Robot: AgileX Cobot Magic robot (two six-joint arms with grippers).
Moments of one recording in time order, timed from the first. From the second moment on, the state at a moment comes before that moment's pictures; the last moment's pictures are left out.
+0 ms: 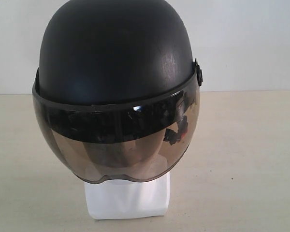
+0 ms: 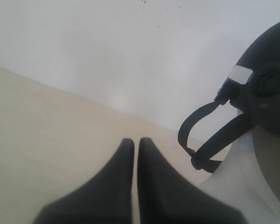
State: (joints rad) left arm -0.16 0.00 0.00 0.14 0.11 -0.57; right arm 0.22 0.69 -1.13 0.49 0.98 -0.31
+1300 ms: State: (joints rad) left arm -0.05 0.00 0.00 -0.11 0.31 0.06; right arm 0.22 0.69 -1.13 0.49 0.97 -0.31
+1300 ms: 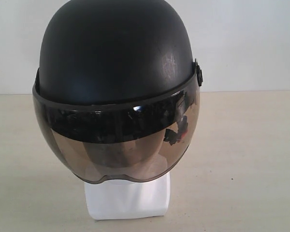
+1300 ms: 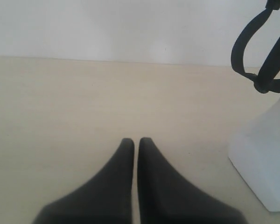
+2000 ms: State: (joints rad) left arm -0.05 0.00 0.00 -0.11 0.31 0.06; right arm 0.22 0.69 -1.13 0.45 0.96 -0.35
